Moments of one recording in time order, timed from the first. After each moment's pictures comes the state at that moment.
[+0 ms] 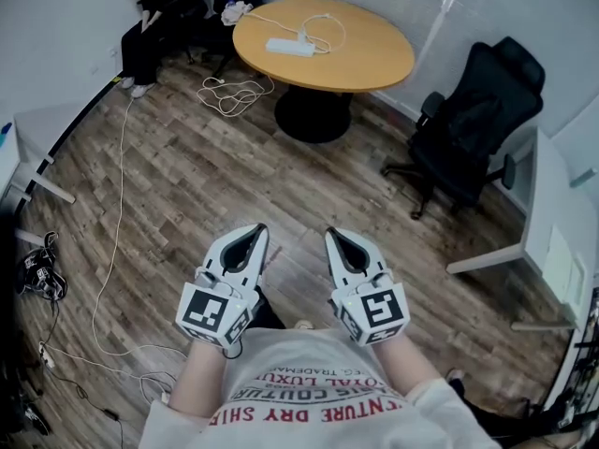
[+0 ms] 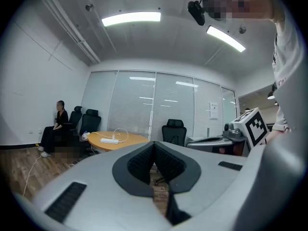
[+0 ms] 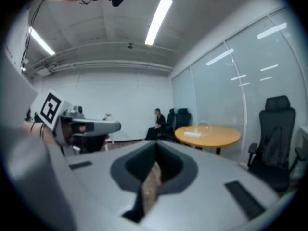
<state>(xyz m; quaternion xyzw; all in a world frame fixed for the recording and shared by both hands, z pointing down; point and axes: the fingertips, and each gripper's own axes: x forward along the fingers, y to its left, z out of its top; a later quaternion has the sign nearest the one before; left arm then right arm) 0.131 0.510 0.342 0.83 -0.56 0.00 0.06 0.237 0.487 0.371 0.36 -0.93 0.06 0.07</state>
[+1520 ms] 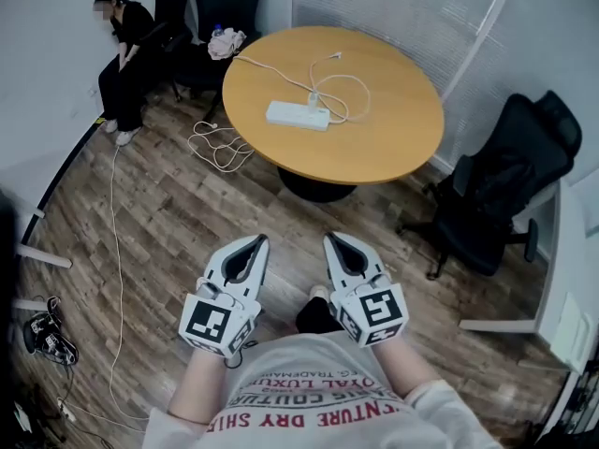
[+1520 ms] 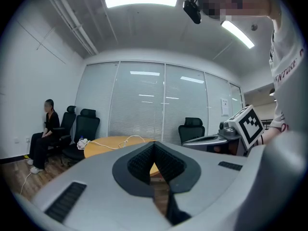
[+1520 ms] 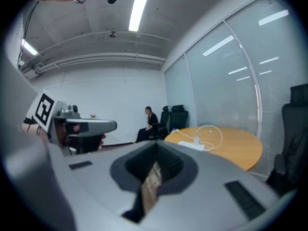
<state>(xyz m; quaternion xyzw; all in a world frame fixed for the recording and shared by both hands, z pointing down) -0.014 0.138 0.349 0.84 -0.54 0.02 0.06 0.086 0.108 0.383 0.38 -0.92 0.08 0.08</state>
